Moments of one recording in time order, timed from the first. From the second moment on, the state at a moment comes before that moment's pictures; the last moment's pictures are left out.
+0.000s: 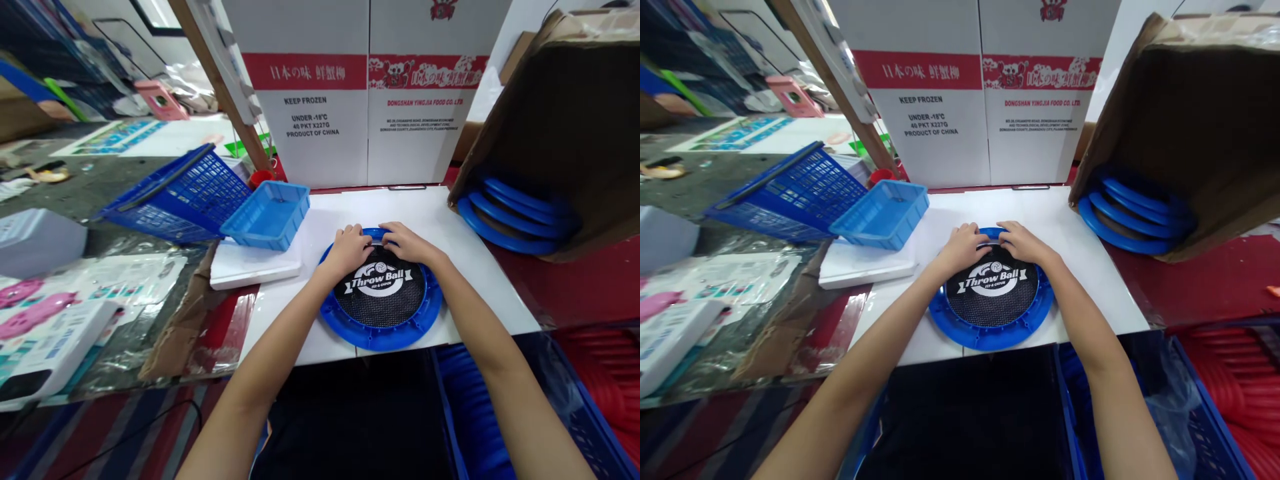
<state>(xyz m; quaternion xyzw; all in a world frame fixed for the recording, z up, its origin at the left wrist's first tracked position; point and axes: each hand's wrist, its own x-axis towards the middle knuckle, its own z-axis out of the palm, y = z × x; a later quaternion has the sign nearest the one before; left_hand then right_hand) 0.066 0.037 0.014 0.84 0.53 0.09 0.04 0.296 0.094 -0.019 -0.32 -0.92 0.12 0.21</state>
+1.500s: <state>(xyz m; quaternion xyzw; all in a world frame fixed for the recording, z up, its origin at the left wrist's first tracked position) 0.056 0.076 -0.007 0.82 0.48 0.26 0.14 0.281 0.089 -0.015 -0.38 -0.88 0.12 0.27</state>
